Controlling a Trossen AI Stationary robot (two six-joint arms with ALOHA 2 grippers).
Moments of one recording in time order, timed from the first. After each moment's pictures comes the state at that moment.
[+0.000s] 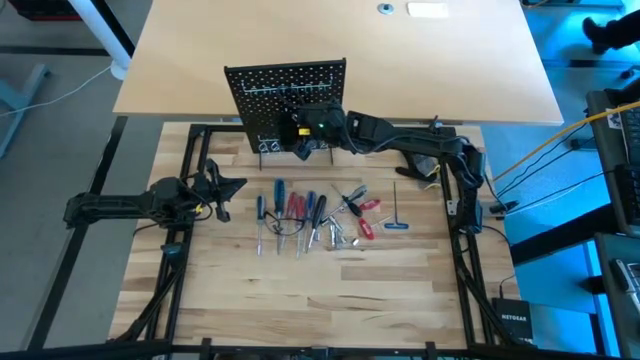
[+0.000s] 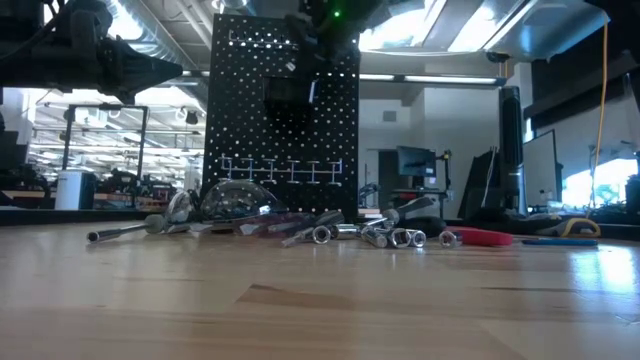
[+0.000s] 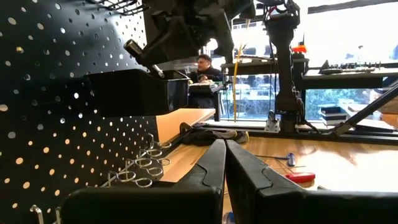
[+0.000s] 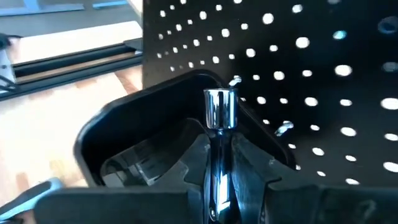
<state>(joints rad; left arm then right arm) 0.07 0.13 0.01 0.27 -0.29 0.11 -0.25 1.94 1.89 -0.50 0.38 0.01</state>
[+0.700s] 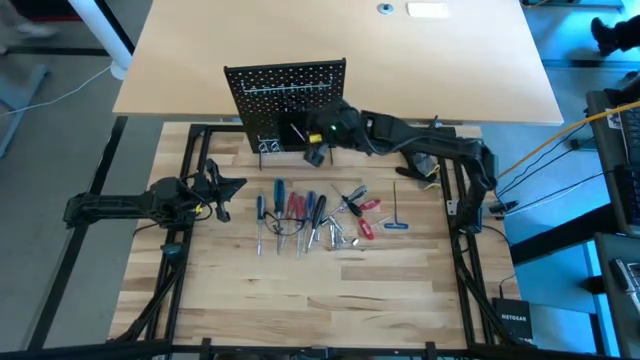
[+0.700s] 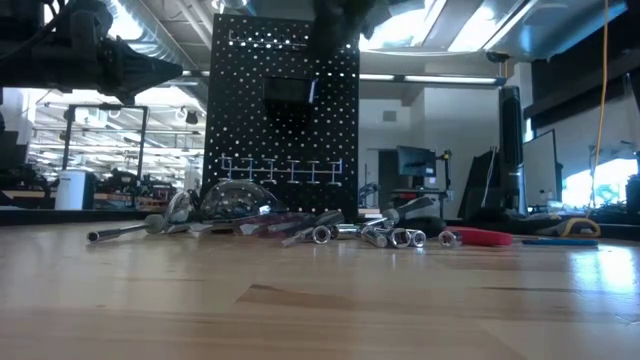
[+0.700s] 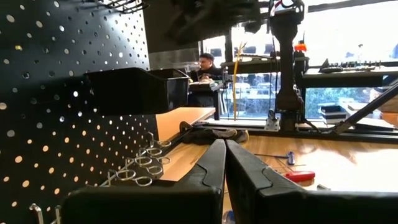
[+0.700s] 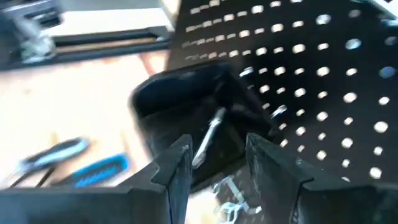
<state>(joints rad) 0.07 0.13 0.01 0.27 -0.29 0.10 -0.19 1.82 1.89 -0.67 0.35 -0.06</state>
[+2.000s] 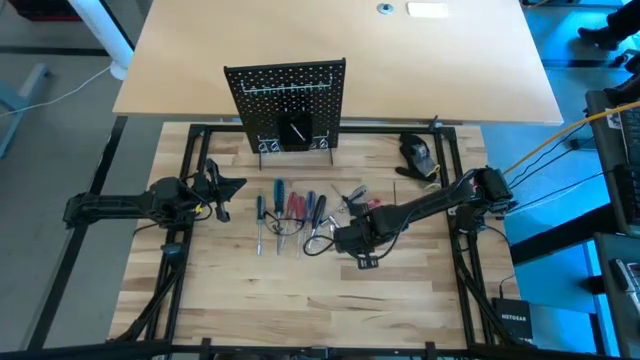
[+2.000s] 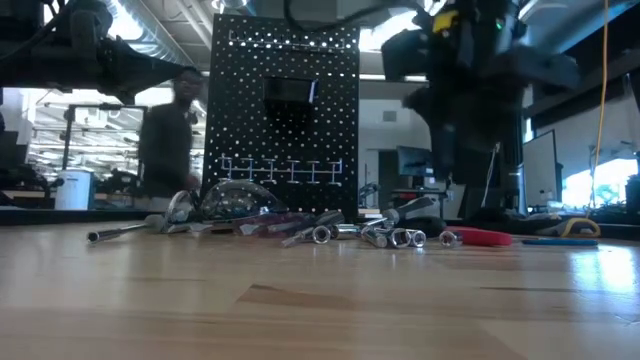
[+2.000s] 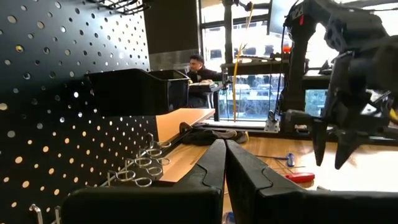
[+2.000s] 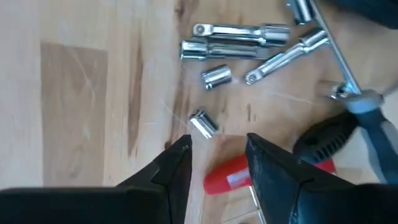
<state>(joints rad) 0.07 0.13 0.01 0.27 -0.29 0.10 0.26 1.80 1.28 -0.88 0.16 0.09</state>
